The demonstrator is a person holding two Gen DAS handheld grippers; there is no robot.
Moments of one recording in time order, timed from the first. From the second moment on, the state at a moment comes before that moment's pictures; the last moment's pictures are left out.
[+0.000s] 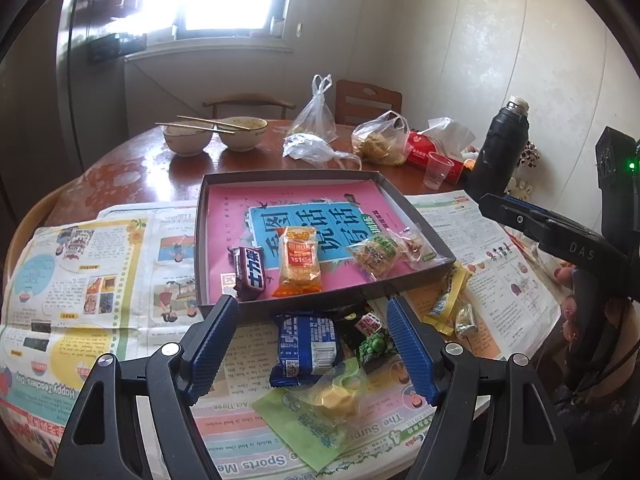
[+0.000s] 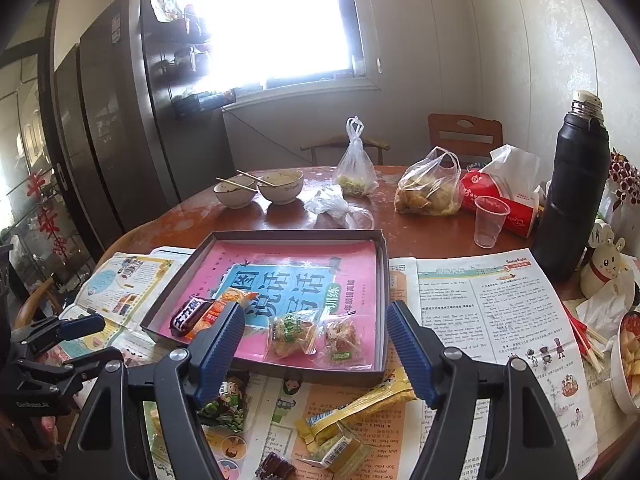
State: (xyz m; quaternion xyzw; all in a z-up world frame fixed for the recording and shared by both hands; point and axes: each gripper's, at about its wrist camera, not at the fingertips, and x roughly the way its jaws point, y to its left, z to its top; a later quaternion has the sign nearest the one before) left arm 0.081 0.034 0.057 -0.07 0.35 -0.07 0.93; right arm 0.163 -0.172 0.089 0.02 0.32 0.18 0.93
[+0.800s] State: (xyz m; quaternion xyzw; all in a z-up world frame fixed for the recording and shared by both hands) left arm 0.068 0.026 0.034 -0.05 0.38 -0.08 0.92; right arm 0.147 -0.191 0.068 0.02 0.35 0.18 0.92
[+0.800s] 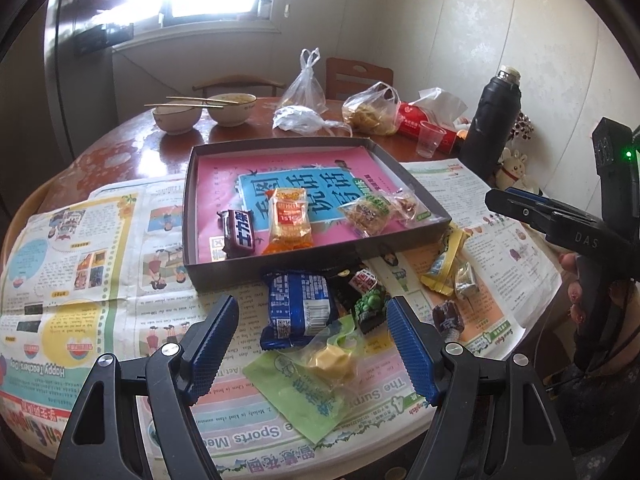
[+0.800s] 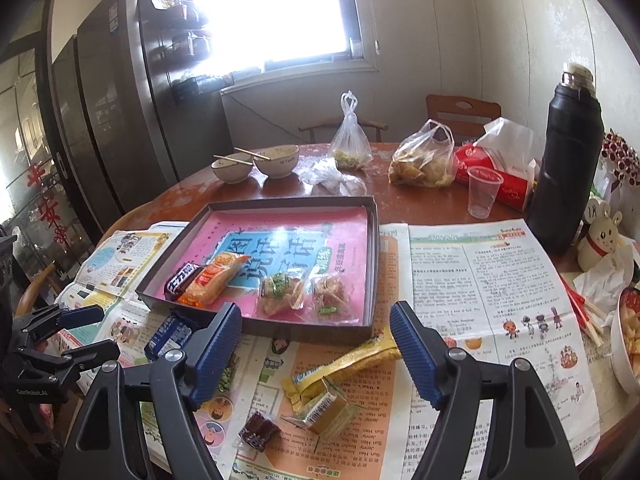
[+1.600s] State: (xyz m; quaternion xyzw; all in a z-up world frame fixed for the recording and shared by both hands) left arm 0.069 -0.003 -0.008 0.02 0.44 -0.09 0.90; right arm 0.163 -0.221 0.016 0.11 0.45 0.19 0.87
